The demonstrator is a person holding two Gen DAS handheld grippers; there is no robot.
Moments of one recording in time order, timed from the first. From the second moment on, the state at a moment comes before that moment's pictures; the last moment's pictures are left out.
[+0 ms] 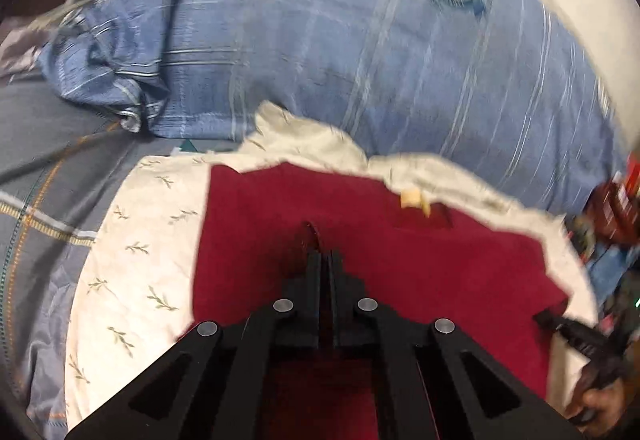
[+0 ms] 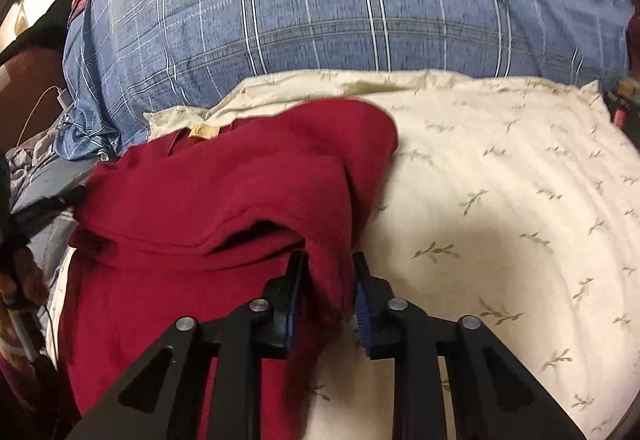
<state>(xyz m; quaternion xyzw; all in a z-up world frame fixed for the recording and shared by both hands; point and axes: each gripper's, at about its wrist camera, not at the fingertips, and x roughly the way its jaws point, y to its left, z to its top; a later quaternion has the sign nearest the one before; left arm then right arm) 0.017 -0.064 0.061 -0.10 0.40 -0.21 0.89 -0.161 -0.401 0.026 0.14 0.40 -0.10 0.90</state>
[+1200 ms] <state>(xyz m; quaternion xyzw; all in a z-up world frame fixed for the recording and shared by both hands) 0.020 -0.068 0.032 -0.04 0.45 -0.10 0.89 -0.149 -0.401 0.046 0.15 0.39 -0.09 0.90</state>
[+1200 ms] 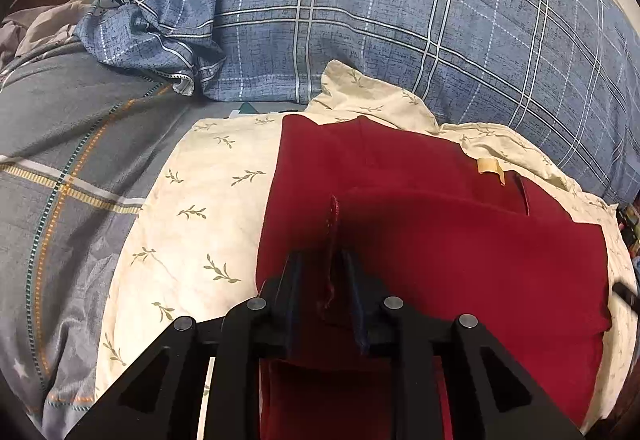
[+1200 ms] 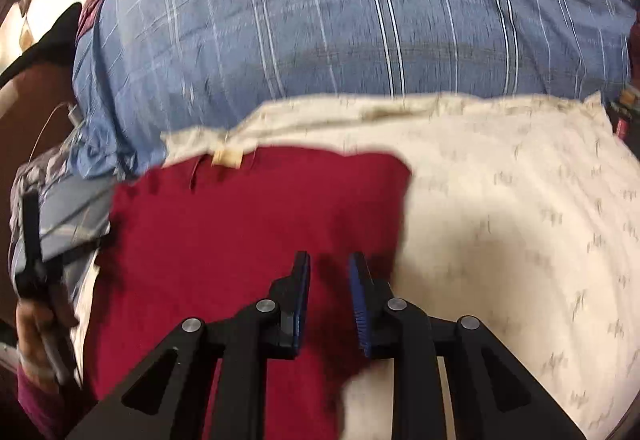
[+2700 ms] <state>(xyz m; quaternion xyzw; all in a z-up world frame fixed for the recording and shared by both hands) 0.009 -0.081 0.021 -0.01 0.42 -0.10 0.90 -0.139 -0.402 0.029 0.14 0.40 -0.14 0.89</state>
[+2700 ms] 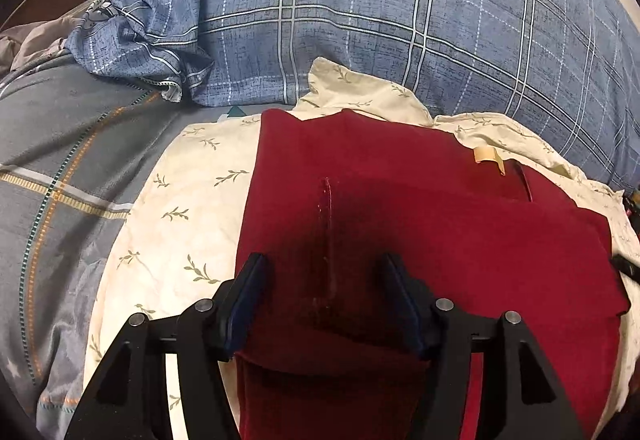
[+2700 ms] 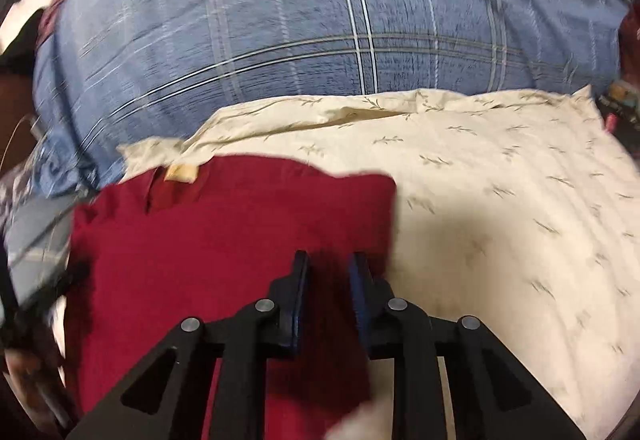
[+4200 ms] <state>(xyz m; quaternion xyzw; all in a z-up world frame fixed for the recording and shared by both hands) -0.231 0.035 0.017 -0.03 0.47 -0.14 0.87 -0.344 -0.301 -0.028 0.20 0.48 0.06 0.85</state>
